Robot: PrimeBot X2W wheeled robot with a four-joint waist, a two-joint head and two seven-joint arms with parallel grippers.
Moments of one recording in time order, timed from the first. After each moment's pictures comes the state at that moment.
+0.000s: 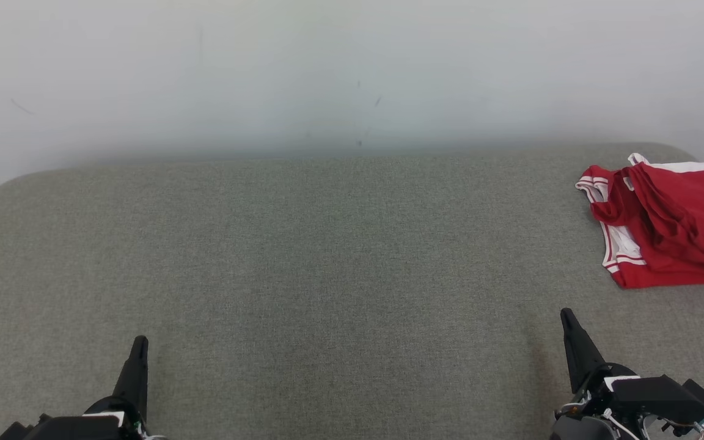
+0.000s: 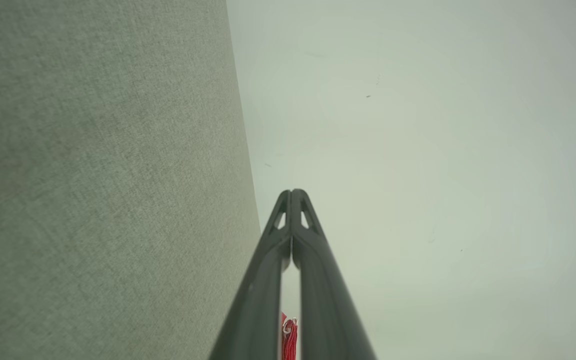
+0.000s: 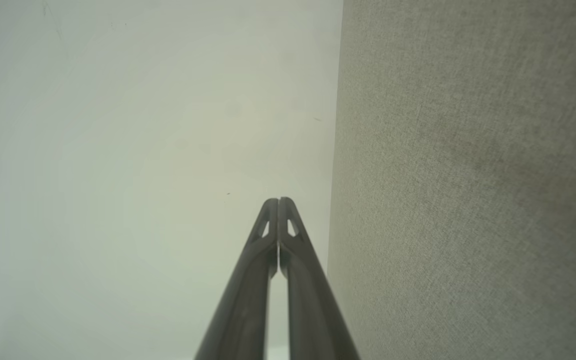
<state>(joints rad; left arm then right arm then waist) -0.10 0.05 0.11 0.25 -1.61 -0.13 0.12 -0.11 -0.05 -0.11 0.24 1.61 0.13 0.11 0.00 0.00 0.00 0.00</state>
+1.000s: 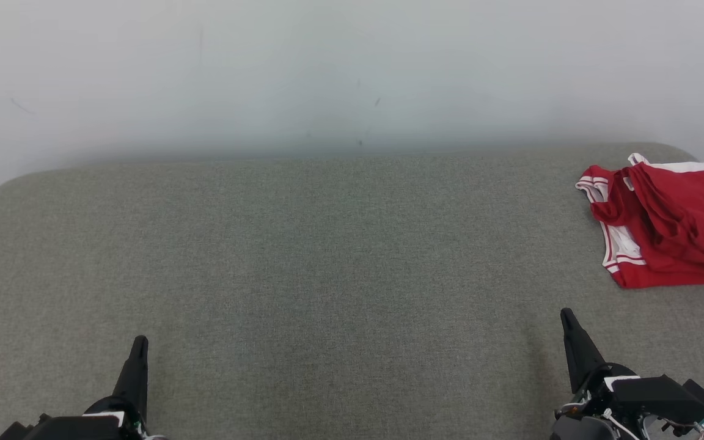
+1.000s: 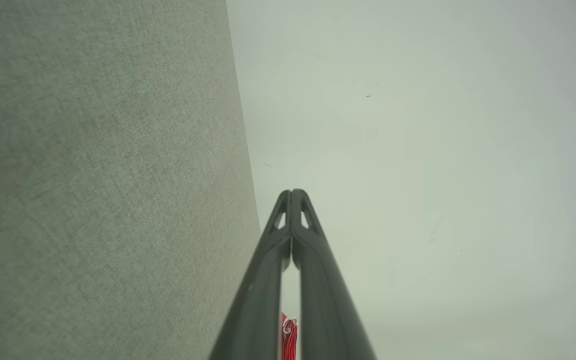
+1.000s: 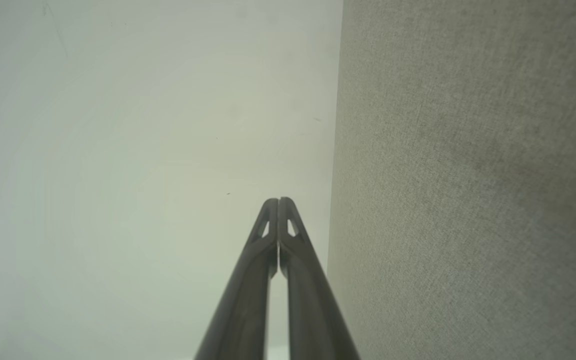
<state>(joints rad) -0.10 0.05 0.11 0.25 -1.61 -0.13 0.12 -0.11 -0.05 -0.11 0.24 1.61 0.13 0.11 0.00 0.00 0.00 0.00</state>
